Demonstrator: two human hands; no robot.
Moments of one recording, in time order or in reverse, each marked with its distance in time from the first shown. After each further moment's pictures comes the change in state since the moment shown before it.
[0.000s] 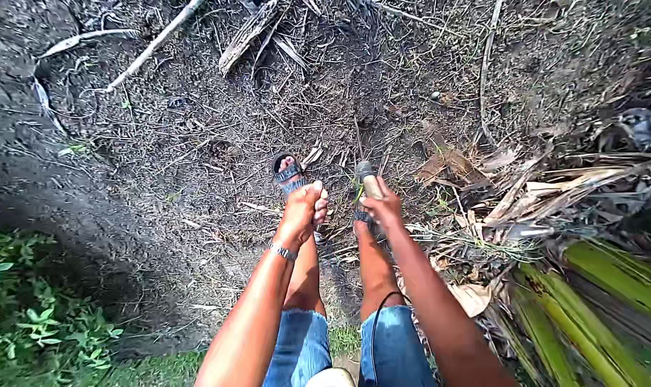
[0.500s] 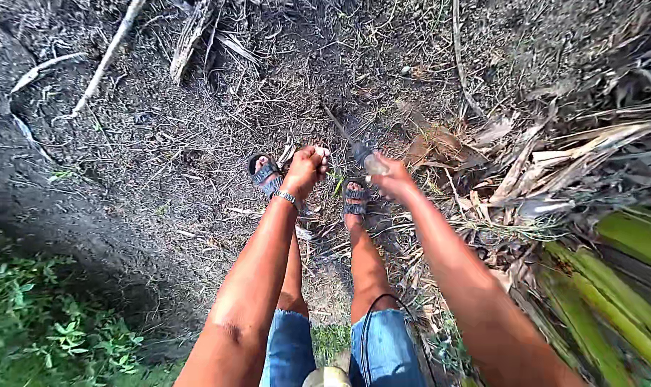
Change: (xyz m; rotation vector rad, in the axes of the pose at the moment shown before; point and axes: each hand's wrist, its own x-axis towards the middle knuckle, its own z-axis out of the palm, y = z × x) left_hand 0.104 -0.021 0.077 0.324 -0.044 0.071; right_hand 0.071 0.007 -0.105 -0.285 -0.262 -0.166
